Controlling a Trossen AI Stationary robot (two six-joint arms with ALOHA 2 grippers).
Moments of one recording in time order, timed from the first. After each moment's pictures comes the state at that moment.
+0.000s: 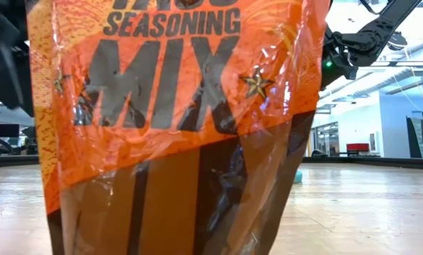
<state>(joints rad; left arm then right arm) -0.63 1.35 0.80 -0.58 -0.27 -0.77 -0.52 1.36 0.56 0.44 0.39 -0.02</state>
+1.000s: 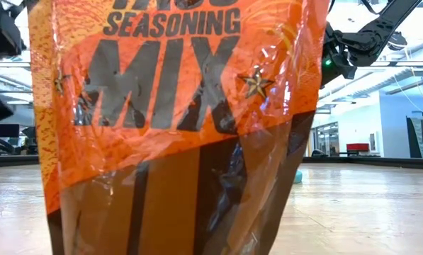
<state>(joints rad) -0.84 1.35 0.47 0.01 -0.33 -0.98 -0.52 1.36 0.56 0.49 0.39 -0.01</state>
